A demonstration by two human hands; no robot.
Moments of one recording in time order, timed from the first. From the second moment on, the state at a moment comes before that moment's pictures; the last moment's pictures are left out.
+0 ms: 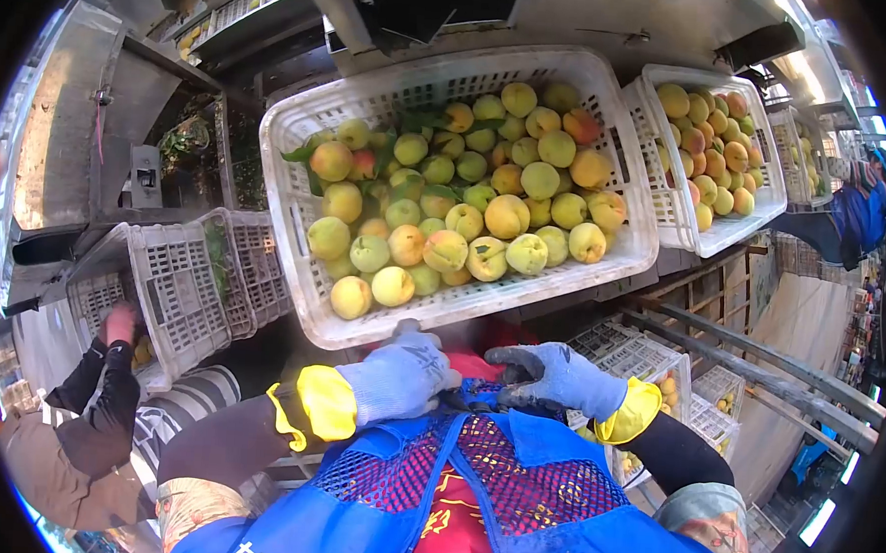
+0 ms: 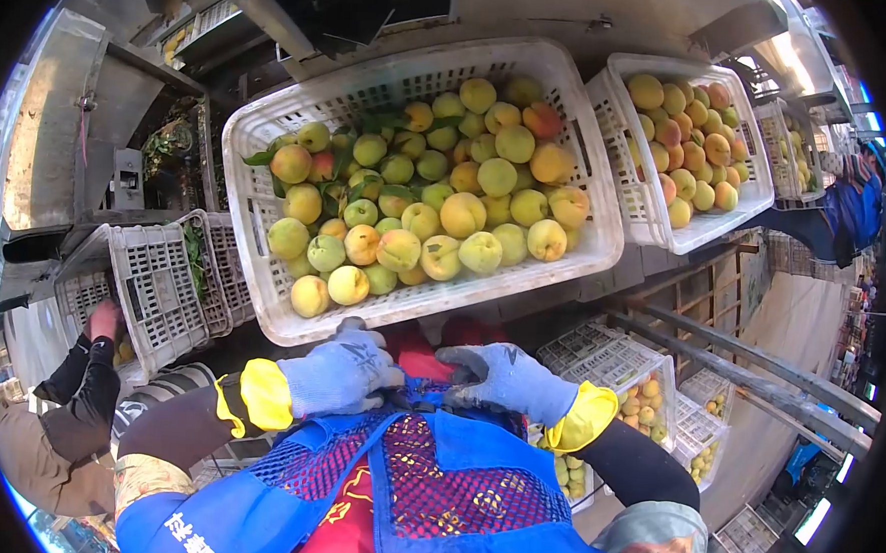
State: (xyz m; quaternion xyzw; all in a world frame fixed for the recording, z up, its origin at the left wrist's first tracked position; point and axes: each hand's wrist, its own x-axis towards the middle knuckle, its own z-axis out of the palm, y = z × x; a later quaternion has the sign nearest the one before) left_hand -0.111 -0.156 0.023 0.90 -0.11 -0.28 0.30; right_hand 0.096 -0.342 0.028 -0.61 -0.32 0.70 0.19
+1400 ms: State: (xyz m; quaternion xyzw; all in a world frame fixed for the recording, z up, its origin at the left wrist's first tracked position) left_hand 0.003 -0.222 0.001 0.95 0.00 0.07 0.32; right_hand 0.101 -0.365 -0.098 -0.48 -0.32 0.62 0.53
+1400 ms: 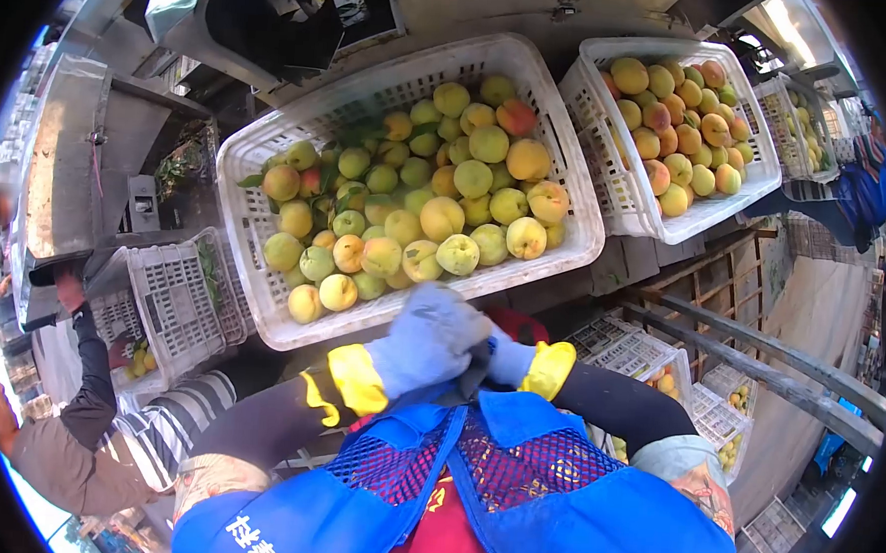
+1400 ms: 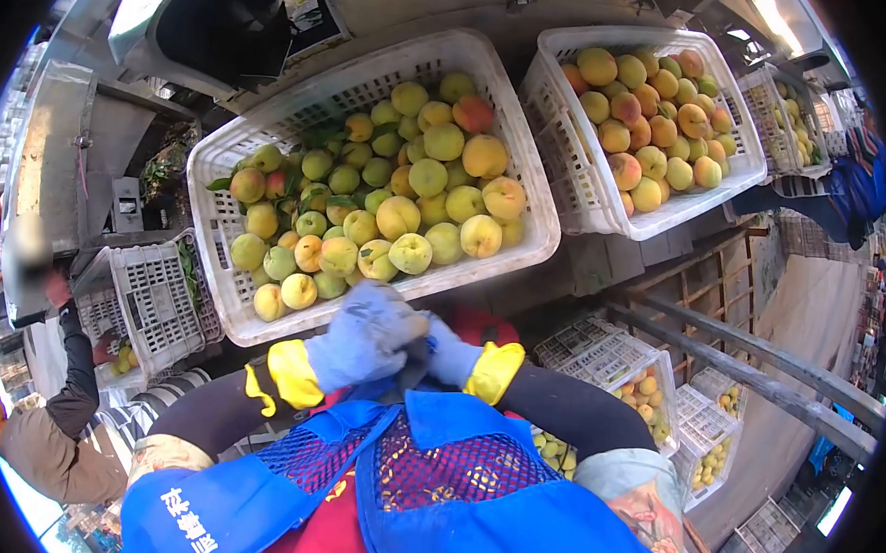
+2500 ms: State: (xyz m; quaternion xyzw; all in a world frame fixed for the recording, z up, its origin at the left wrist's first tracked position) left_hand -0.013 -0.295 -0.082 0.62 -0.01 -0.10 0.78; right_hand 0.081 -0.255 0.220 -0.14 -0.85 0.43 0.29
